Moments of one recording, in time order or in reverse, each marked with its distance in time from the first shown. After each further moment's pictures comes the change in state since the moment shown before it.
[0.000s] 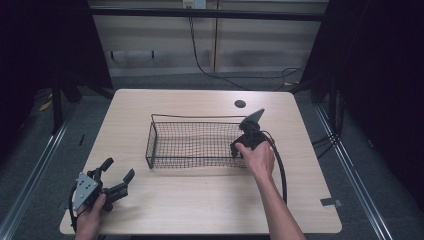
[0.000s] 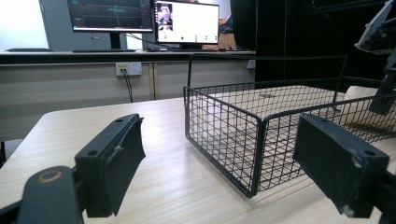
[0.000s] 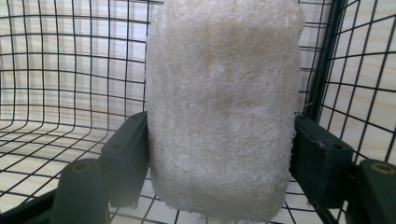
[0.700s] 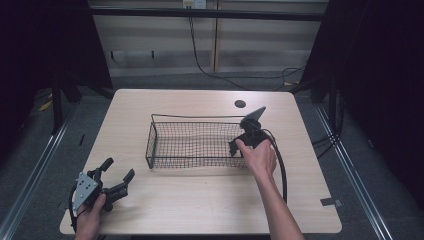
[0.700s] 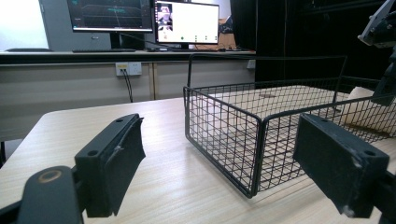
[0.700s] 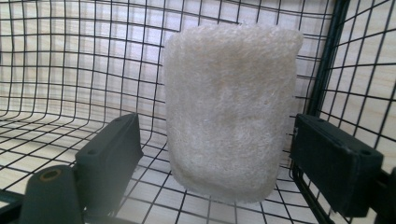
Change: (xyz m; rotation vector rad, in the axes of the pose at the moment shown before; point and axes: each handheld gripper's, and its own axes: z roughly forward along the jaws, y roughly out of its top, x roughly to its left) left arm 0.000 0.000 0.000 0.000 -0.001 0.001; right arm -0.001 -0.001 -0.010 -0.029 0.032 -0.047
